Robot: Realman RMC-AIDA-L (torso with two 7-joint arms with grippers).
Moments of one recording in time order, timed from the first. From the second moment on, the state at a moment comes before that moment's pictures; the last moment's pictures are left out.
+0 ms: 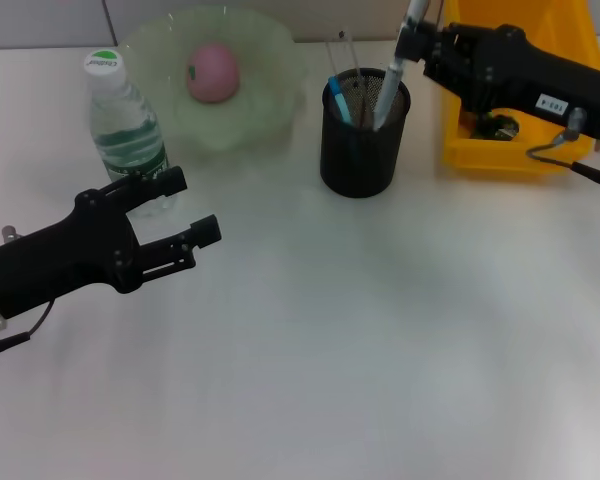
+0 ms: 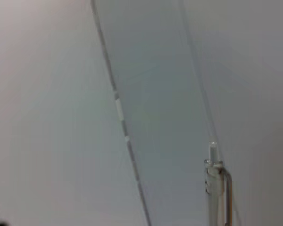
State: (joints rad) left arm -0.40 -2.06 0.58 0.44 1.81 1.72 -1.09; right arm 0.56 2.08 -0.85 -0.60 -1.48 -1.47 1.35
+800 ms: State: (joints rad) left arm -0.40 -2.07 0.58 0.38 1.81 1.66 -1.03; right arm 0.60 2.08 -0.86 -0.49 -1.40 -1.23 1.32
